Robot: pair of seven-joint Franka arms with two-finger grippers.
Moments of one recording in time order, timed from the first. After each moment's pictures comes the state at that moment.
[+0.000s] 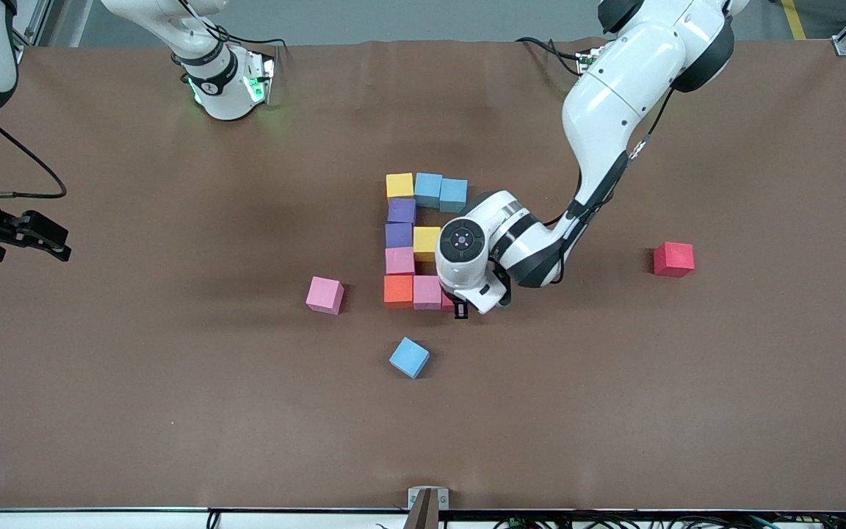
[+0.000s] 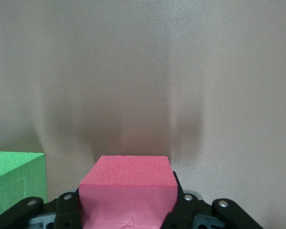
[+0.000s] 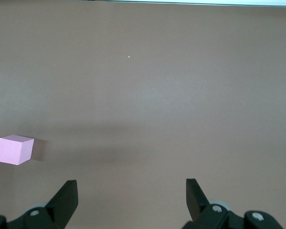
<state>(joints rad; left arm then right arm) -0.42 0.91 -0.37 -1.35 0.36 2.15 -2.43 0.05 0.09 -0.10 -1.60 -0.03 1.79 -0.06</state>
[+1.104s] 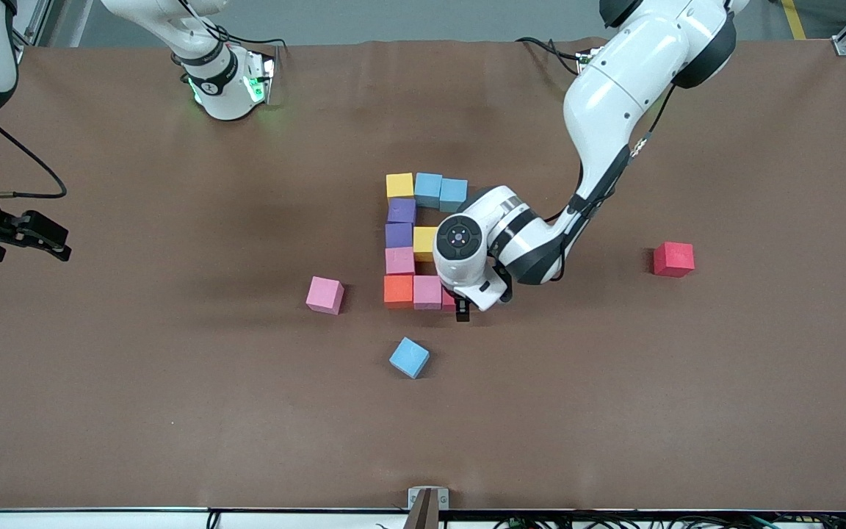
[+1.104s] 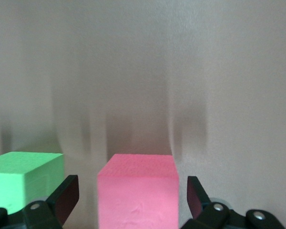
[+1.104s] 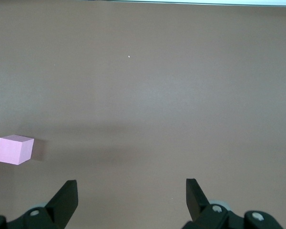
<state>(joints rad) -0.42 0.87 -0.39 -1.34 0.36 2.06 -2.43 0.05 0.09 -0.10 -1.60 -0.03 1.79 -0.06</state>
